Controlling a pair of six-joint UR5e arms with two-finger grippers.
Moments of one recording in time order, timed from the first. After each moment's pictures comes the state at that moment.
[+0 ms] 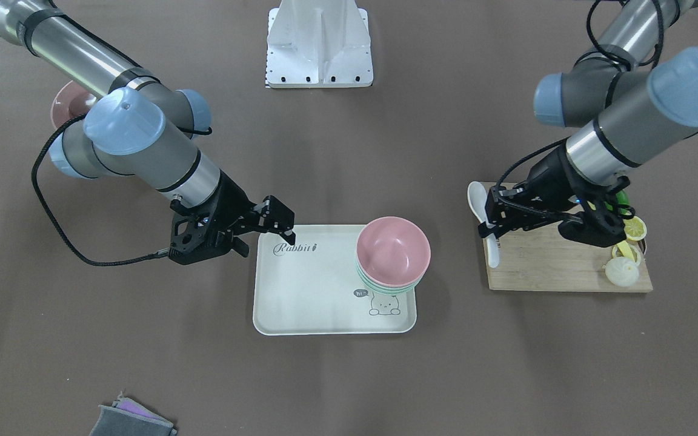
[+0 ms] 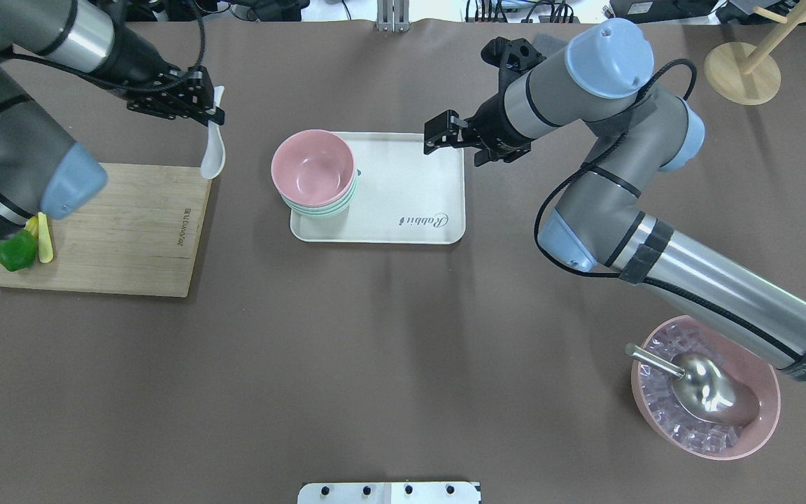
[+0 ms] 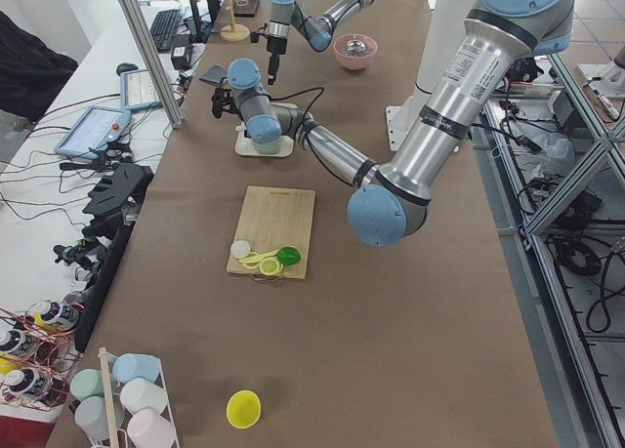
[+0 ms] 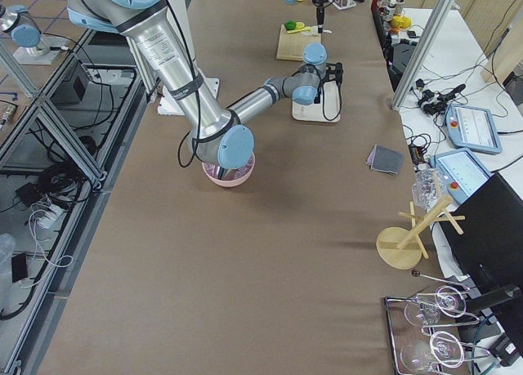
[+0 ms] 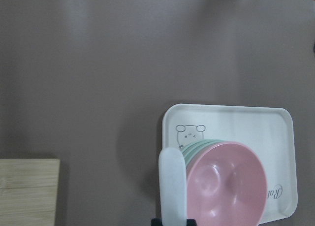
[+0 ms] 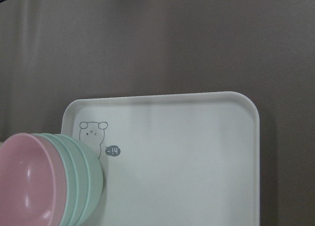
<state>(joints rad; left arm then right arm) -0.98 -2.11 -1.56 -2.13 -2.30 -1.11 0.79 -0.92 1.41 -0.87 2.13 1.26</state>
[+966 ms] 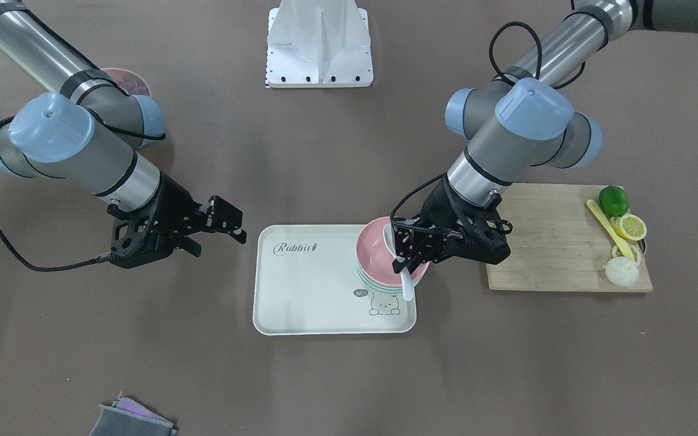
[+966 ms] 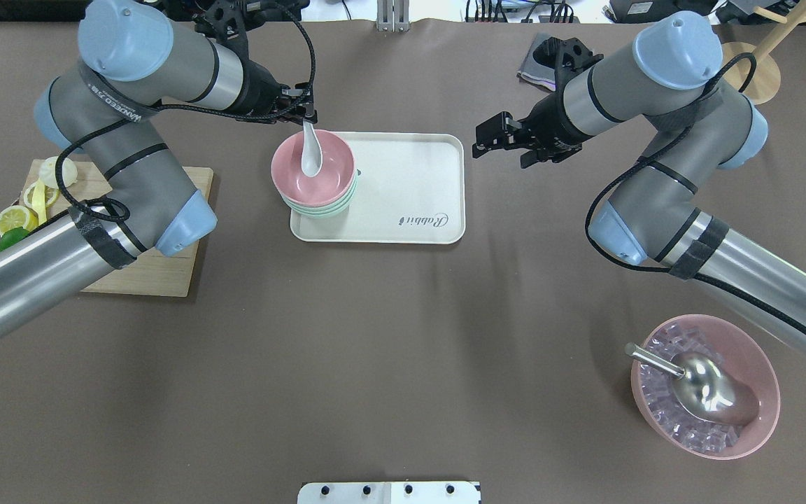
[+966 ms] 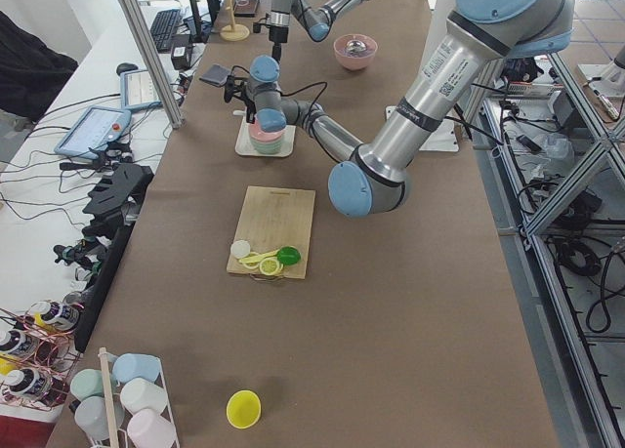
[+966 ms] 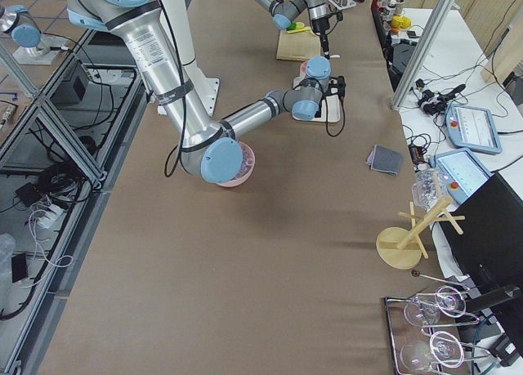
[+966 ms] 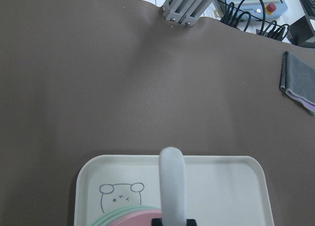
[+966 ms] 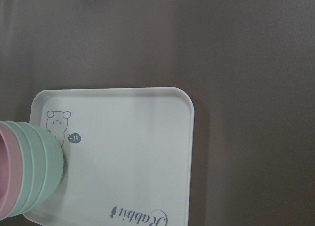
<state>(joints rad) -0.82 -2.25 -1.40 -2.29 -2.00 -1.22 0.85 -1.01 1.46 -0.87 2.21 1.19</state>
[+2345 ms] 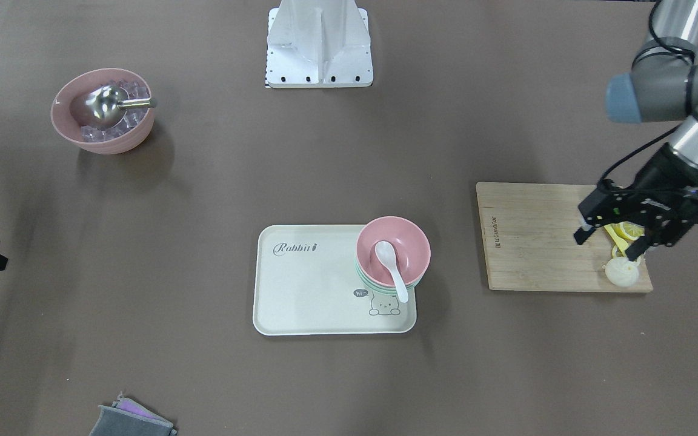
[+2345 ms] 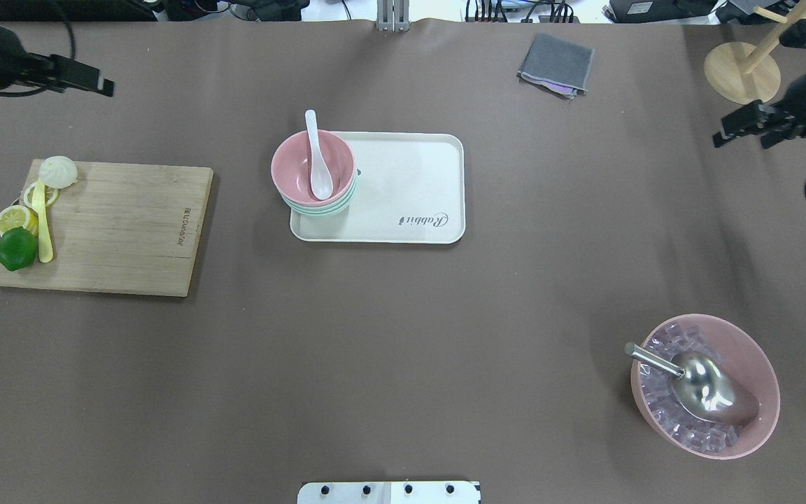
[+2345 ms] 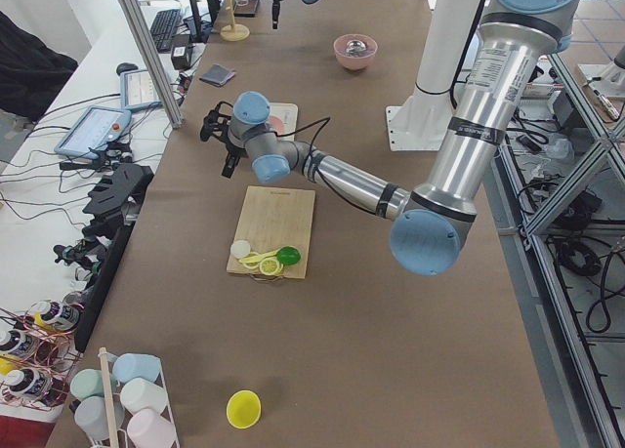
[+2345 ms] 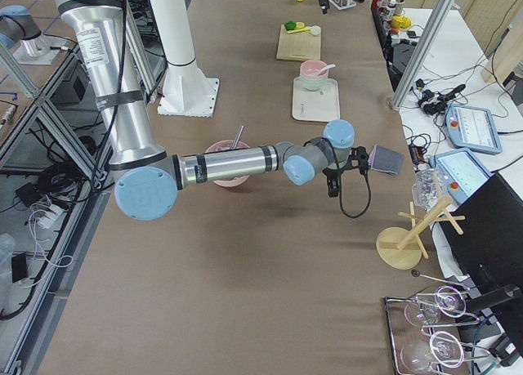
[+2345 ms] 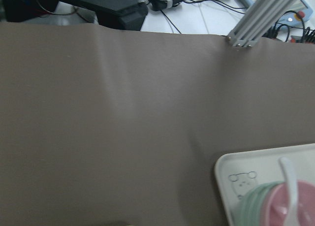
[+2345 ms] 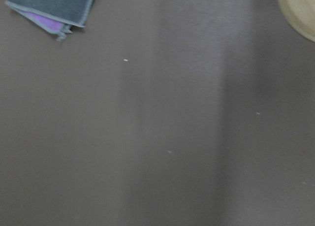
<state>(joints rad) -1.19 -1.86 -1.61 -2.21 -2.25 -0.68 1.26 -1.37 1.46 -1.13 2.37 0.50</state>
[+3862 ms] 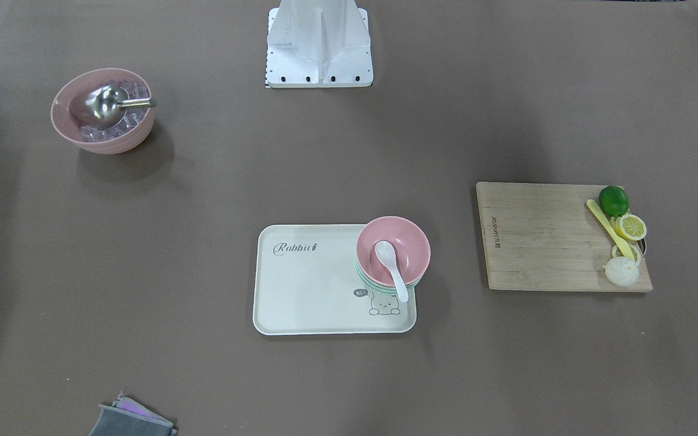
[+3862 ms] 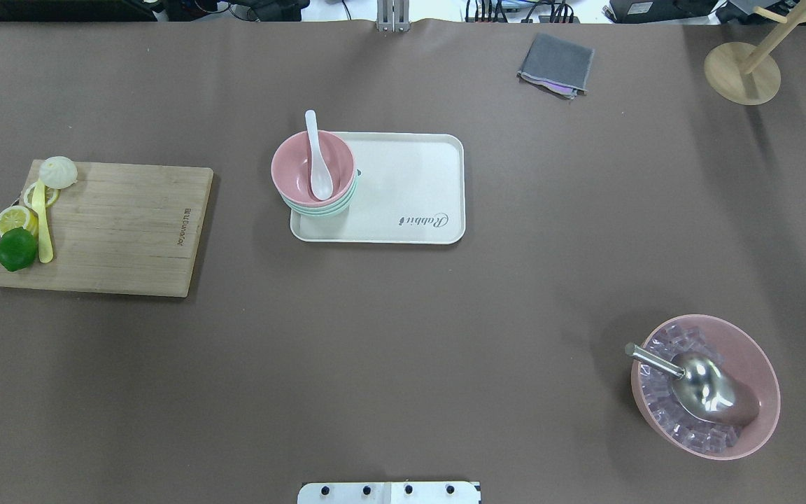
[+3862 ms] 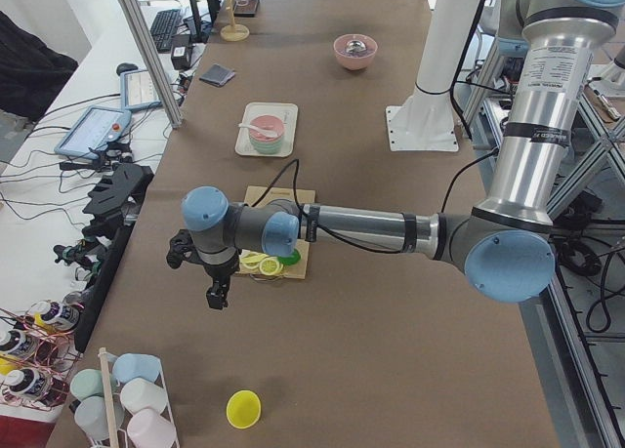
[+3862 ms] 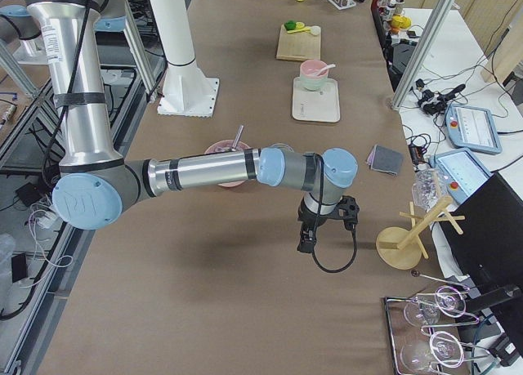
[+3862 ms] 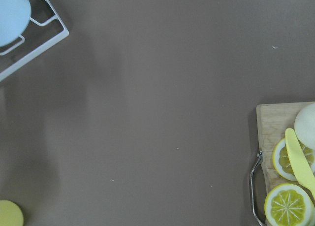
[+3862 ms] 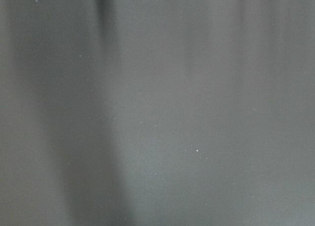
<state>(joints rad) -1.53 -1.77 -1.47 -1.58 -2.32 0.06 1.52 -1.45 1.63 -1.89 2.30 -0.02</state>
